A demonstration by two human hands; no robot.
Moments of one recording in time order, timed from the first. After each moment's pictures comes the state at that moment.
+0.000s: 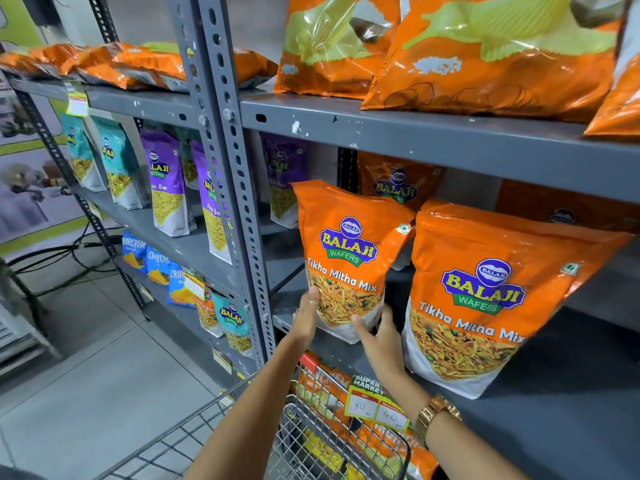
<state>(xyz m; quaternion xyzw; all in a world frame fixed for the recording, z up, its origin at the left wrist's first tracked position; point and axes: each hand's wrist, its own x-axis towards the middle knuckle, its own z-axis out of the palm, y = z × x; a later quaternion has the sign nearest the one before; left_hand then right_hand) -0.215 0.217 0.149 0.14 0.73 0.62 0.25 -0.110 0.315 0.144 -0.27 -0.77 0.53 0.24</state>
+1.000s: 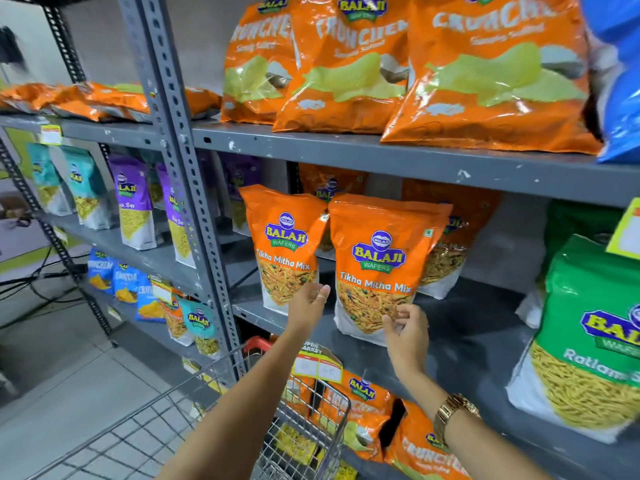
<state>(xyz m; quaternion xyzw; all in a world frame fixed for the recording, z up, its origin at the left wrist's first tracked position) -0.096 0.258 0.194 0.21 0.78 0.57 0.11 0.045 0.360 0.174 -0.35 -0.72 0.43 0.41</state>
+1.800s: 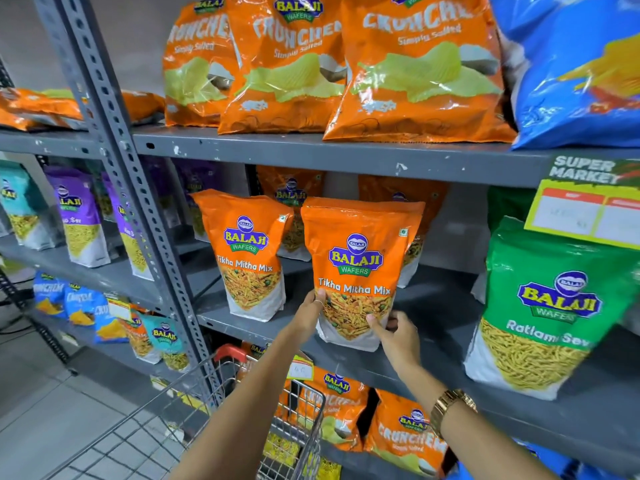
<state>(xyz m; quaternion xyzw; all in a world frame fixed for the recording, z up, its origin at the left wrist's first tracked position) -0.060 0.300 0.191 0.22 0.69 0.60 0.35 0.080 0.394 0.158 -0.44 -0.70 0.48 0.29</state>
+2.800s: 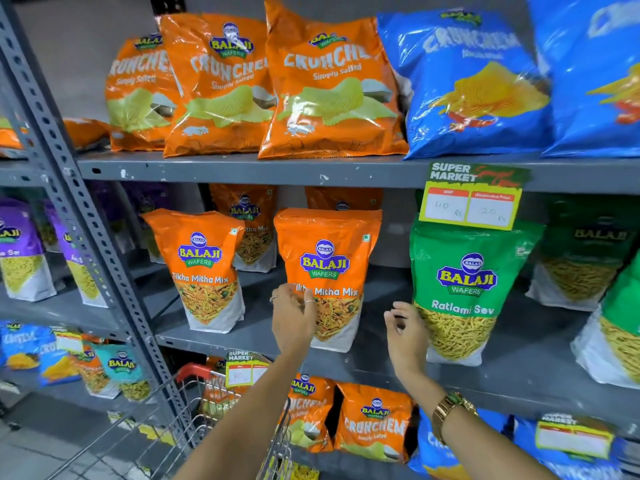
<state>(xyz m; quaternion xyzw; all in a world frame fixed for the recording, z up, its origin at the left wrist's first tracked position) 0.027 0.310 0.211 0.26 0.79 0.55 -0.01 0.173 0.399 0.184 -0.42 -0.66 0.37 0.49</state>
